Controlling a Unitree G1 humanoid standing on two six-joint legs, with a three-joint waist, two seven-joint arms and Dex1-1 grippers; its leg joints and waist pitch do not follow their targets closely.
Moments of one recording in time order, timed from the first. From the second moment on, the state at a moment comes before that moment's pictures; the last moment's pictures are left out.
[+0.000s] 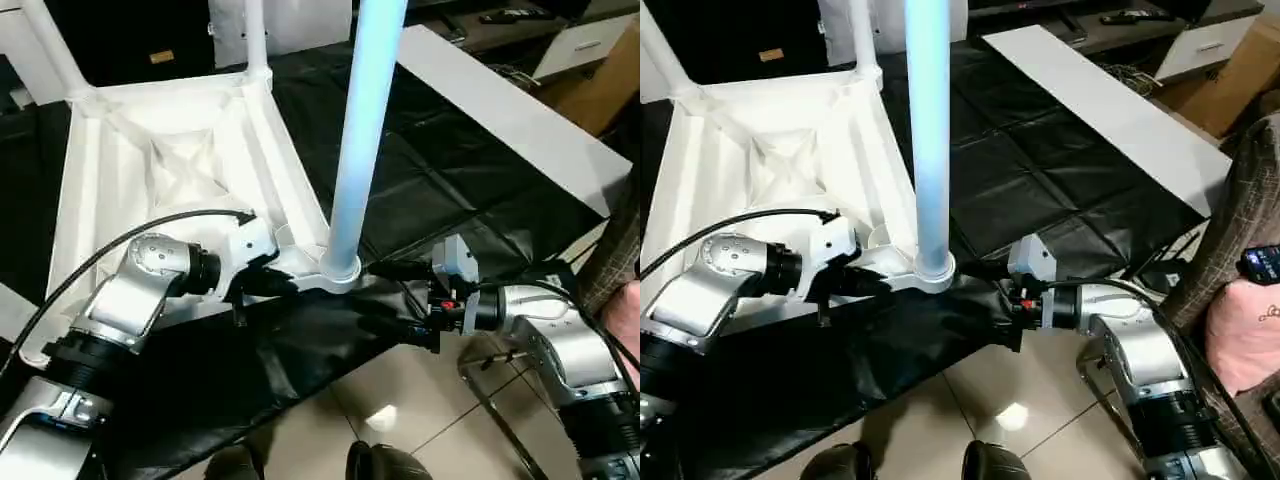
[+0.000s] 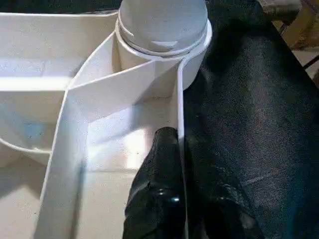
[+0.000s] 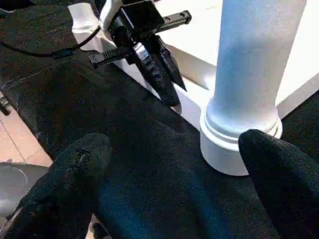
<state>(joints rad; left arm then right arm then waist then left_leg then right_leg) -0.53 0.53 -0.28 0.28 -0.05 0.31 -1.17 -0.31 -0.43 0.13 0.16 0.28 0.19 1.21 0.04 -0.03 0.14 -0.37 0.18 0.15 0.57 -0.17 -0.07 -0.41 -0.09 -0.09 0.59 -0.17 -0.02</state>
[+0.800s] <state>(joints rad) -0.56 0.55 -0.35 0.35 -0.06 0.12 -1.43 -0.57 -0.40 0.21 0.49 0.26 0.08 1.45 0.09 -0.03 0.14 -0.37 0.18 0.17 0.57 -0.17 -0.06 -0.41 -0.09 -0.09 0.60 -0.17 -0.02</state>
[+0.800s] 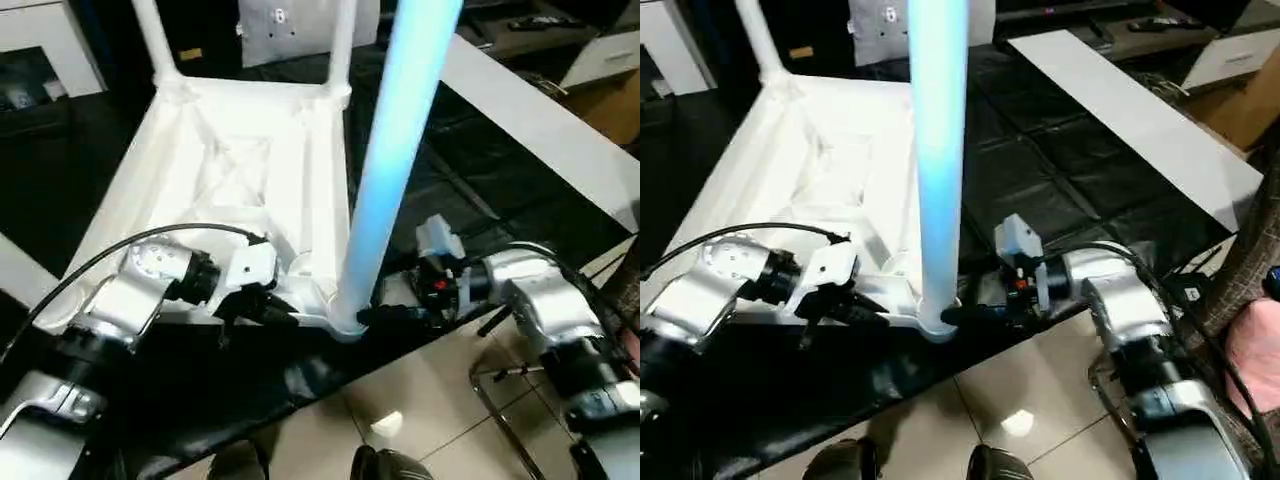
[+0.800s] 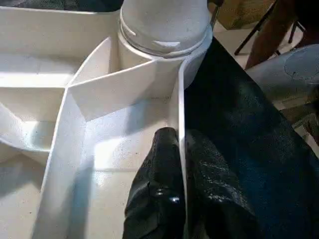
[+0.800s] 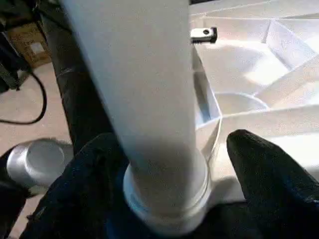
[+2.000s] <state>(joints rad) -0.49 0.39 -0.21 0.23 0.00 0.44 -1.05 -0.42 -0.11 0.06 0.25 0.16 0.34 0.78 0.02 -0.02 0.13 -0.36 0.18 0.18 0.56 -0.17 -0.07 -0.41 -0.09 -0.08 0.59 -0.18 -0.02</state>
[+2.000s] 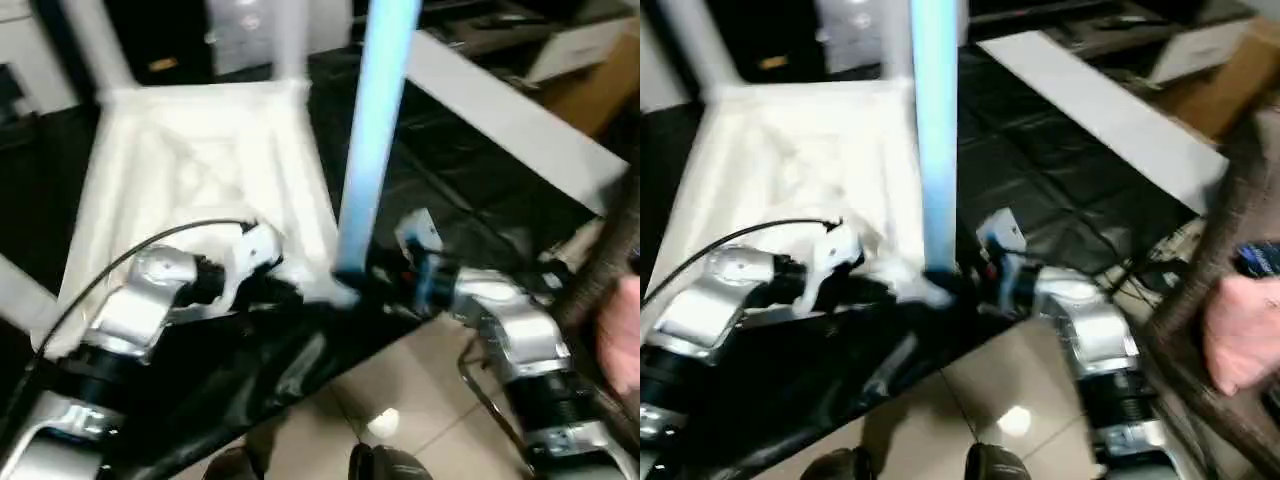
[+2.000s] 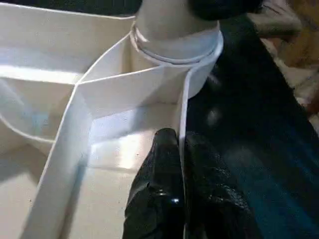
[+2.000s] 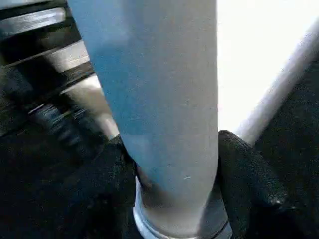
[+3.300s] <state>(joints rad) -0.31 0.29 0.01 -0.08 -0.20 0.34 -0.82 0.01 -0.28 0.06 -0.37 0.26 0.54 0.70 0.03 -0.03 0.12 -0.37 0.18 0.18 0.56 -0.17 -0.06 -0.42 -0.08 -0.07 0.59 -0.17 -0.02</state>
